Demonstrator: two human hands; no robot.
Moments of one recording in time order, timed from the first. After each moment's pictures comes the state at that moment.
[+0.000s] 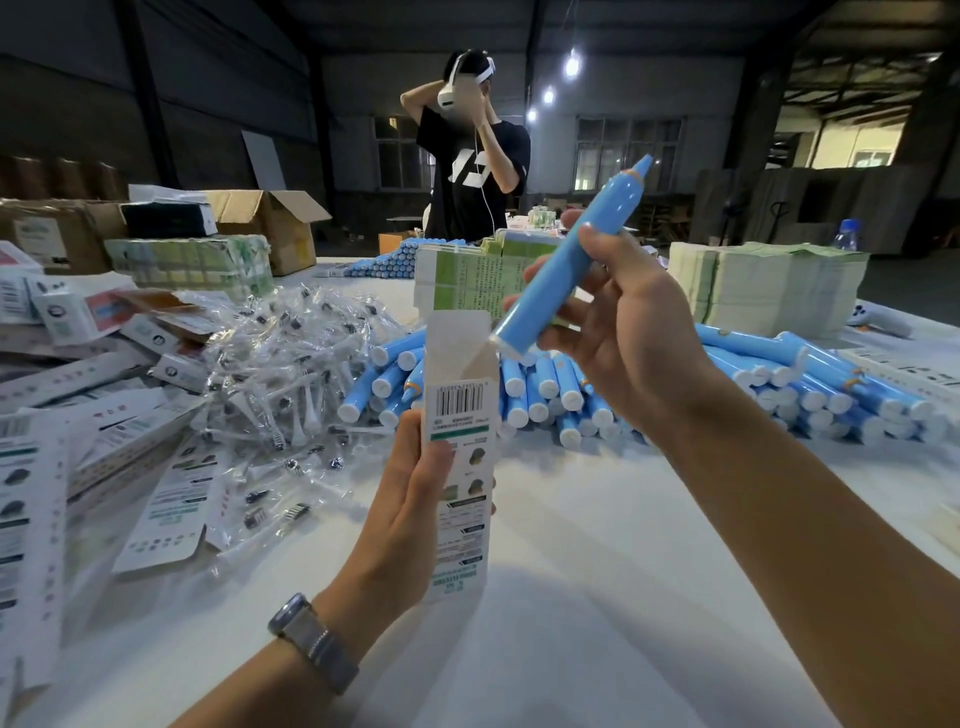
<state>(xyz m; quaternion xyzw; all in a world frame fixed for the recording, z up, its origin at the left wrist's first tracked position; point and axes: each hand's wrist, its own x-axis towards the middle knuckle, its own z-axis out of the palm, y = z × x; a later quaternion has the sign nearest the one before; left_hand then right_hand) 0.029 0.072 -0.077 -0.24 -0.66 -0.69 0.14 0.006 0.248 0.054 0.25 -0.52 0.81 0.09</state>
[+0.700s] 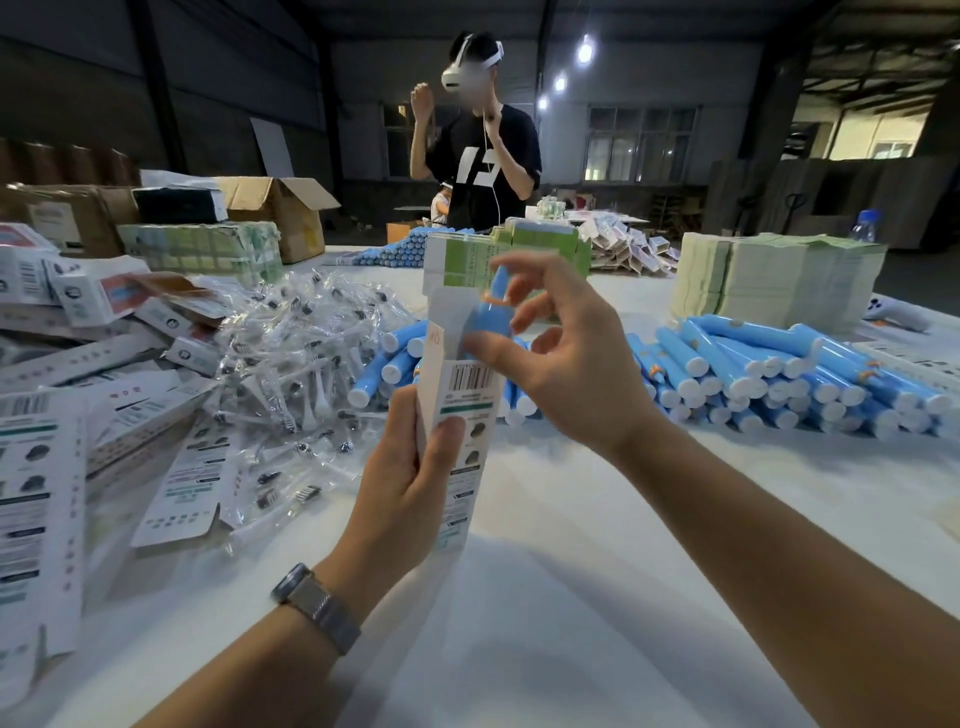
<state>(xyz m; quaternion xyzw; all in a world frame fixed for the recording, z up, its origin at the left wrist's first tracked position) 0.023 0.064 -0.077 -0.23 -0.71 -0.62 0.24 0.006 0.222 0.017 0.31 -0.77 0.44 0.34</state>
